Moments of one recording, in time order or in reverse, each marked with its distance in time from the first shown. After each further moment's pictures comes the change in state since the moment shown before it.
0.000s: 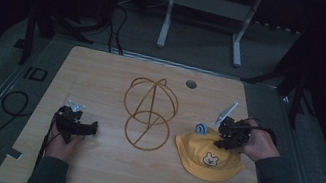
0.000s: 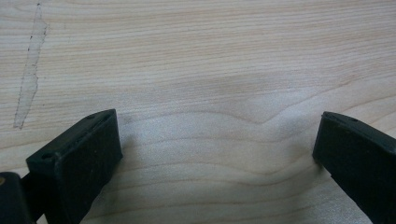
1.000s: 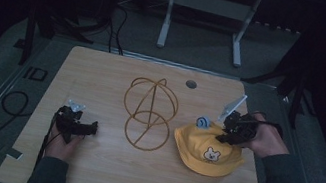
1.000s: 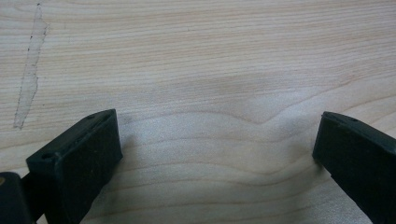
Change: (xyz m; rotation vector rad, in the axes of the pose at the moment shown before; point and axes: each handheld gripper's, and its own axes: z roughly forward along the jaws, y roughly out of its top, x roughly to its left) left arm 0.000 0.000 0.000 0.002 -0.001 0.001; right arm 0.000 0.005 -0.034 -0.075 0.008 -0.031
